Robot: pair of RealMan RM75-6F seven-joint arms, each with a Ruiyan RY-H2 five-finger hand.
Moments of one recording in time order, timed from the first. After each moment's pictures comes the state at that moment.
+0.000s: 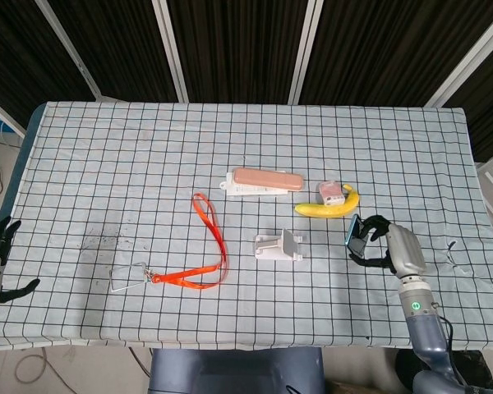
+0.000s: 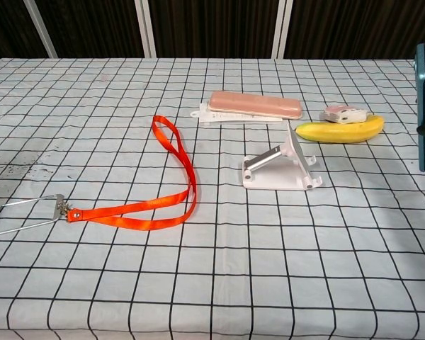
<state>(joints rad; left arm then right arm) -0.10 -1.13 -0.07 -1.63 1.43 1.47 0.05 0.35 -1.29 0.27 -1.79 -1.07 1.17 0.00</state>
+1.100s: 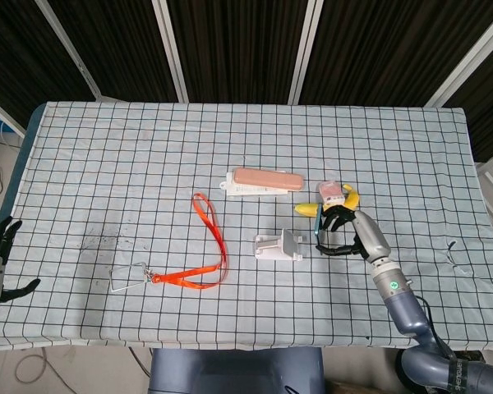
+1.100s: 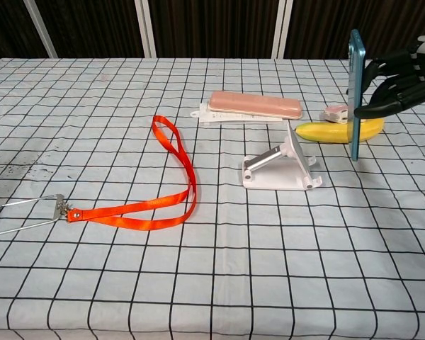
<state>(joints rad) -0.10 -1.13 -0.07 -1.63 1.41 1.45 0.06 0.47 -1.34 0.31 -1.65 -1.22 0.95 0.40</state>
